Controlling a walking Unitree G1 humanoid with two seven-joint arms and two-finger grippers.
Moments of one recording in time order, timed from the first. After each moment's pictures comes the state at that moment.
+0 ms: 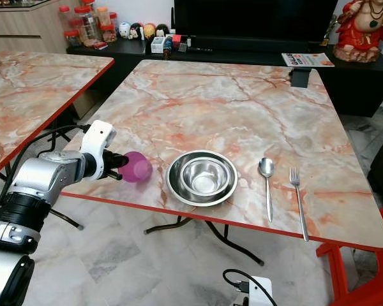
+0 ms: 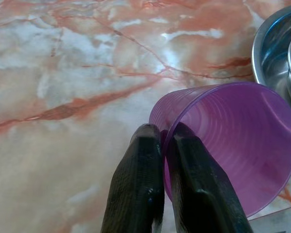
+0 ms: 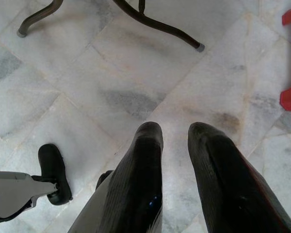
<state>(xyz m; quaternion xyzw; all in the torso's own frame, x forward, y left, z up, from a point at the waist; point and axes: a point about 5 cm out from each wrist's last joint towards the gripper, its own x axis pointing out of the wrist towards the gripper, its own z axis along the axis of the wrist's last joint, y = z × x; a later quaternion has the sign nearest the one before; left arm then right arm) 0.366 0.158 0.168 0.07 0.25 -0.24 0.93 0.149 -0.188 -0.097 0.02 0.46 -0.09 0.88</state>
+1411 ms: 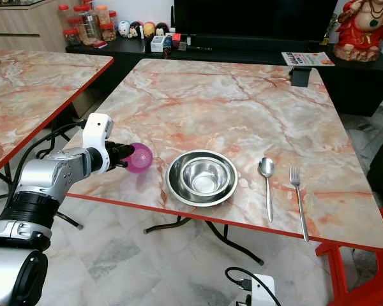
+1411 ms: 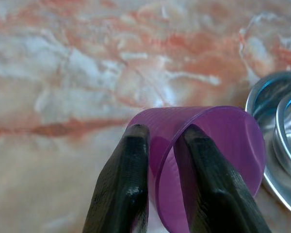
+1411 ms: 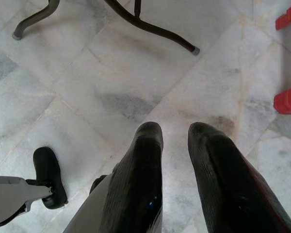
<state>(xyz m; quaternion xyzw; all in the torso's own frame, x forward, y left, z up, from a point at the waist) 0.374 0.154 0.173 -0.03 0.22 -0.20 0.95 0.152 -0.193 -0.095 0.02 0.45 -0.10 0.89</state>
